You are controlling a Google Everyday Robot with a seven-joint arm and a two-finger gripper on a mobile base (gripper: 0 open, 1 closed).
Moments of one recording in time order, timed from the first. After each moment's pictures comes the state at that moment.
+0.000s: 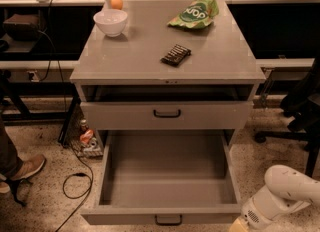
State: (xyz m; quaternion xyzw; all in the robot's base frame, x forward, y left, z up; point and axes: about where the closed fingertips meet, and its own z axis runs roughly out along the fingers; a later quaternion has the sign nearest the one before) arm 0.325 -0.255 0.432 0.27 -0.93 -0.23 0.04
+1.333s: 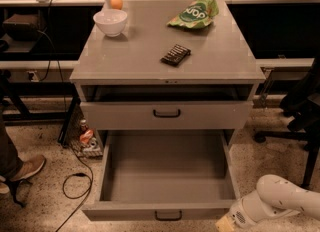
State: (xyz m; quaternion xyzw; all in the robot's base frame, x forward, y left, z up) arm 0.356 -0.221 0.393 0.27 -0.93 -0.25 -0.04
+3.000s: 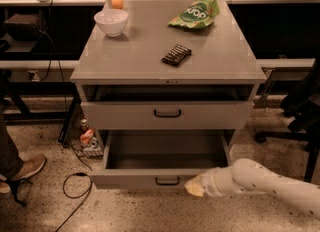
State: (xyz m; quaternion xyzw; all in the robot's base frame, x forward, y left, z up) arm 0.478 -0.126 0.422 0.35 -0.87 -0.26 -0.23
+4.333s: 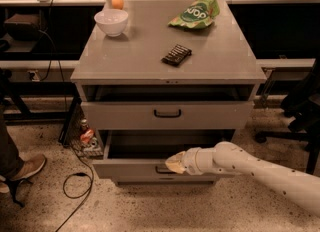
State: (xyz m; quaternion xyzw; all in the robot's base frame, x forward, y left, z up) arm 0.561 -0.050 0.461 0.41 -0.80 -0.27 -0.34
